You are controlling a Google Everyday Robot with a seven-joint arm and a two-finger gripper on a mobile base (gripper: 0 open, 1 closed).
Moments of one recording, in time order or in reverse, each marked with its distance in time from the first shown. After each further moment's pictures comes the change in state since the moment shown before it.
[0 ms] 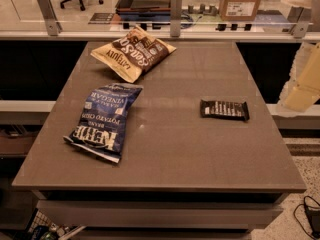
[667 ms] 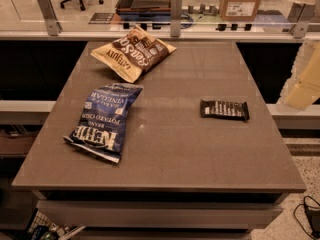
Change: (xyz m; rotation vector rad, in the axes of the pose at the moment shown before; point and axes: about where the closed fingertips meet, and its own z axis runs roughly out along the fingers) arm -0.003 -0.002 -0.006 0.012 -0.028 0.003
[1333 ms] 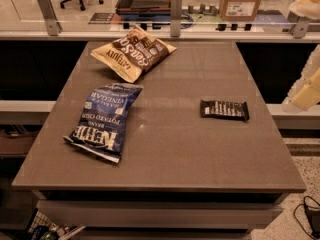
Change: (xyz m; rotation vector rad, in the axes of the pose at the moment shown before) arm 0.024 -0.011 0.022 -0.043 -0.165 0.069
